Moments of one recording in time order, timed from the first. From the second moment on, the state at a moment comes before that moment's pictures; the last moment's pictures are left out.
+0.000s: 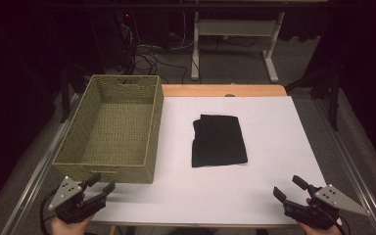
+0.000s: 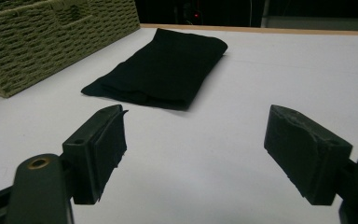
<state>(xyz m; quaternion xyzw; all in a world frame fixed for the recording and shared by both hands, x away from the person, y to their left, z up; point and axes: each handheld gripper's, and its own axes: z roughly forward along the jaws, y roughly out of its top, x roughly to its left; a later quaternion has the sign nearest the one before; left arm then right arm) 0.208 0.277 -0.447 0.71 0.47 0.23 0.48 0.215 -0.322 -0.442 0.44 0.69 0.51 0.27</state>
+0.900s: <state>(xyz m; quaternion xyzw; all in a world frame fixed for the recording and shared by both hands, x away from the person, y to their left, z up) 0.204 0.272 -0.435 0.71 0.45 0.24 0.49 0.214 -0.323 -0.442 0.43 0.70 0.50 0.27</state>
